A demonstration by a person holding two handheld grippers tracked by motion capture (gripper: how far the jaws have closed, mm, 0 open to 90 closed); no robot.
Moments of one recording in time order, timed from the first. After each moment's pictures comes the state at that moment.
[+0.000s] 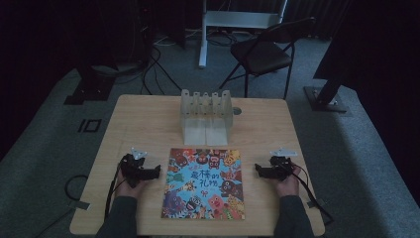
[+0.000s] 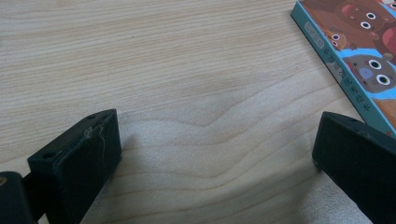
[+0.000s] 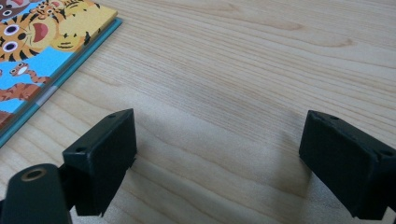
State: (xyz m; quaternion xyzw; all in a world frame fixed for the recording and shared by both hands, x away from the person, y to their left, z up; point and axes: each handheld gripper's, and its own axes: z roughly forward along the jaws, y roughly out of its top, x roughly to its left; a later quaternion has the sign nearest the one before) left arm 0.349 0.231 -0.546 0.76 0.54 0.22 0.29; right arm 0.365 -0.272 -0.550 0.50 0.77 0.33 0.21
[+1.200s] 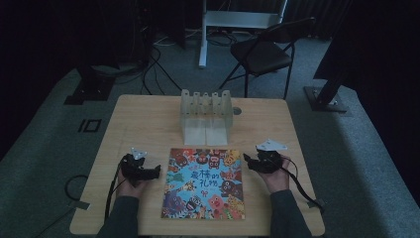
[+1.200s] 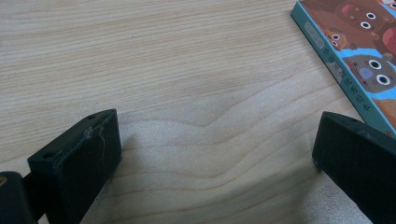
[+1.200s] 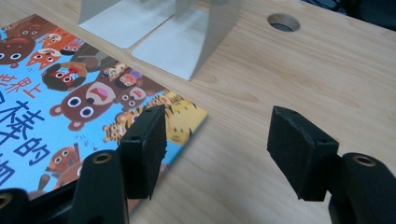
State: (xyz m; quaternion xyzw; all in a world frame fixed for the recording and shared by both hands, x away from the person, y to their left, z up) left arm 0.349 0.231 -0.546 0.76 0.54 0.22 0.29; right arm 0.356 -0.217 -0.488 0.42 0.79 0.38 0.24
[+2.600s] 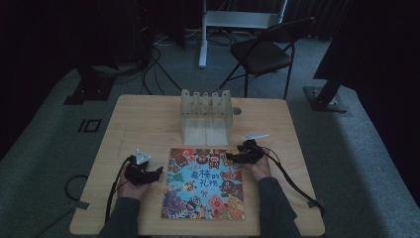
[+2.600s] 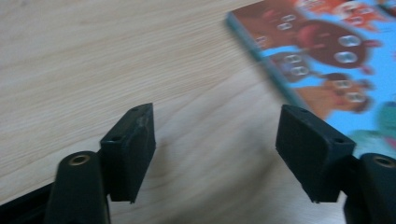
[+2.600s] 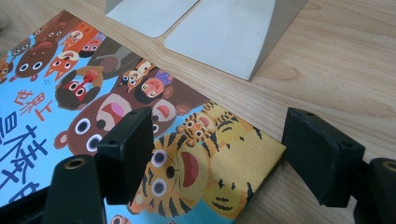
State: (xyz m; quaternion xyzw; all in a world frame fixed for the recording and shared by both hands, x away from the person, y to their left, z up) left arm 0.332 0.218 -0.535 0.79 0.47 0.21 0.33; right arm 0.424 -0.189 -0.540 0.42 0.80 0.41 0.07
